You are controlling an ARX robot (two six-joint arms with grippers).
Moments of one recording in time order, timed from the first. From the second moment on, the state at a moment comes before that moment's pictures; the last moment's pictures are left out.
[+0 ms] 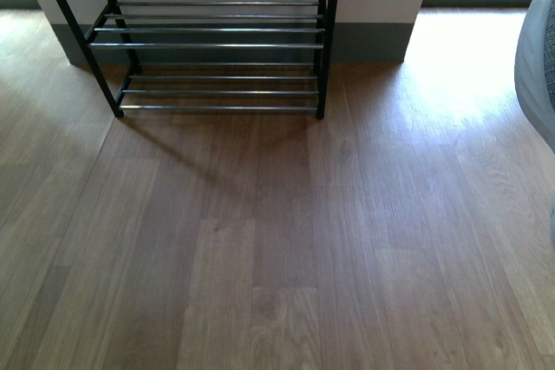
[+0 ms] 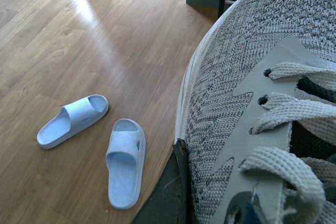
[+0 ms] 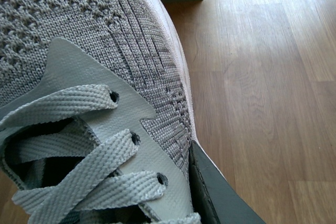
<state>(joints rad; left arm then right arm) -0.34 0.57 0.35 -0.34 -0.65 -0.30 -0.16 1.34 0.30 0.58 -0.23 -0.01</state>
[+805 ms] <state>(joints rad) -0.34 0.57 0.35 -0.34 -0.65 -0.30 -0.16 1.34 0.30 0.58 -0.23 -0.01</state>
